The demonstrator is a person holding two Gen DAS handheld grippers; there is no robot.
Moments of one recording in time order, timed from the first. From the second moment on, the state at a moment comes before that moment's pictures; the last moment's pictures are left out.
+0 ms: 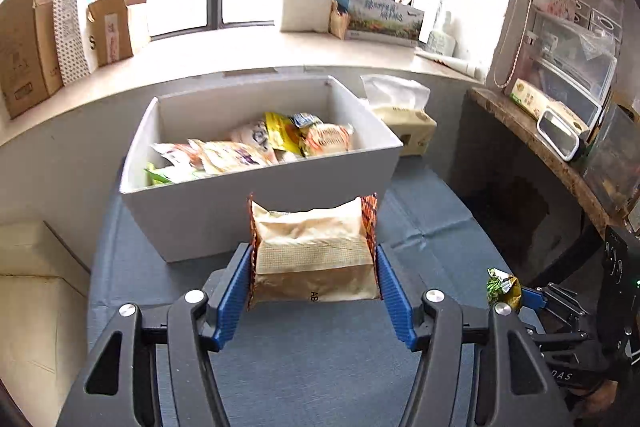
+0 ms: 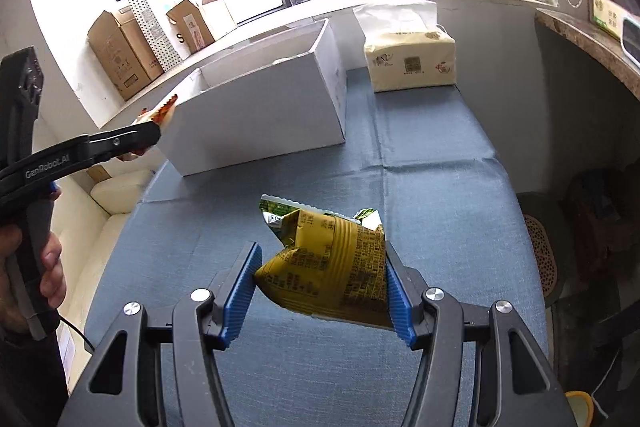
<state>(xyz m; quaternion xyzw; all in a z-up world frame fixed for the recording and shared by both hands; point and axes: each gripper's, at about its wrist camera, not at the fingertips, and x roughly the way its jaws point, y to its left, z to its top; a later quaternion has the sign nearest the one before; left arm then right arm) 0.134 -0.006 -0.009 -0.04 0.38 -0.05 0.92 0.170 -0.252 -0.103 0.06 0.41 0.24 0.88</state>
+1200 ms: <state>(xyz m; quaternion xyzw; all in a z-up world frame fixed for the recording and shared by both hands) 0.307 0.084 0.009 -0.01 0.36 0.04 0.93 0.393 -0.115 -0.021 -0.01 0.35 0.25 0.90</state>
